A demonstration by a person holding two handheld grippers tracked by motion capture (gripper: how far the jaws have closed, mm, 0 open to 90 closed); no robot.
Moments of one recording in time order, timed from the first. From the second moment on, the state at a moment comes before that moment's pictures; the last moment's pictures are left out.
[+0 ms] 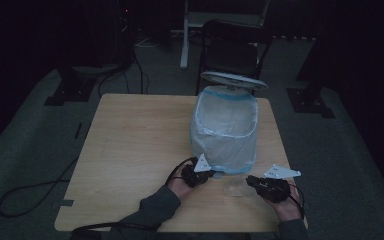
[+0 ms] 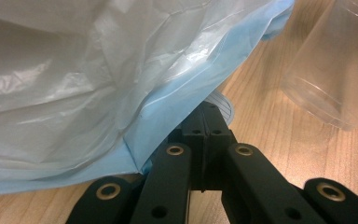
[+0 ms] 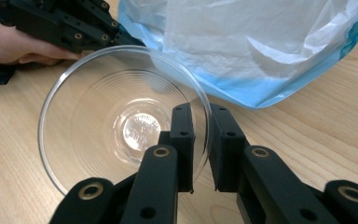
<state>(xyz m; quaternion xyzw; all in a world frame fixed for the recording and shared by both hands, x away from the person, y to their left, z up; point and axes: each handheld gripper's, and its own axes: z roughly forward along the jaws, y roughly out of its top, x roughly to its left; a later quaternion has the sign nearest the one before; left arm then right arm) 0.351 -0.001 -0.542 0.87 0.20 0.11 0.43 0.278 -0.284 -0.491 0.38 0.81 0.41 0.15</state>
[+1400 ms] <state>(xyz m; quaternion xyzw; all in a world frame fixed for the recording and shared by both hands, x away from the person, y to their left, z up) 0.352 -0.001 -0.542 0.87 0.20 0.11 0.43 0.279 -0.323 -0.480 0.45 0.77 0.40 0.22</state>
